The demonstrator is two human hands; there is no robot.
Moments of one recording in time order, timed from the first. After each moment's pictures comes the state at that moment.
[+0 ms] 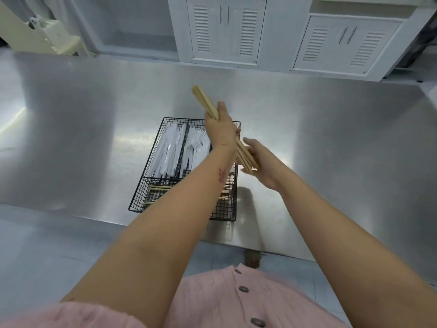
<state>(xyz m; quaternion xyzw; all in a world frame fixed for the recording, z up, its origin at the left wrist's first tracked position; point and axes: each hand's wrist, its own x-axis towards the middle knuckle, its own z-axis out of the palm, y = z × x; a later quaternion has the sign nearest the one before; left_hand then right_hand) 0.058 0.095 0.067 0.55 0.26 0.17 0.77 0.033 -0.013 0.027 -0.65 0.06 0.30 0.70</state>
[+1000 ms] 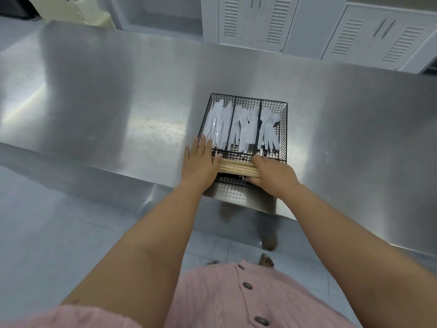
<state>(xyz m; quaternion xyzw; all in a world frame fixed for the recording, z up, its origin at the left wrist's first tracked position) -0.086 0.286 -0.047 0.99 0.09 -0.03 0.14 -0.053 0.072 -0.027 -0.96 -0.25 0.07 0.03</state>
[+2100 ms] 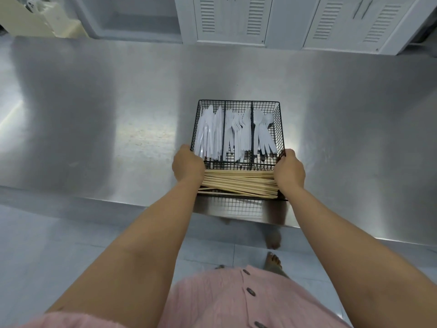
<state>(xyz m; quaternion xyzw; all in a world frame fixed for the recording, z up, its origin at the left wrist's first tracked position) -0.035 0.298 -0.034 0.89 0.32 0.05 0.33 -0.025 0.069 -0.042 -0.93 0.18 0.02 0.31</state>
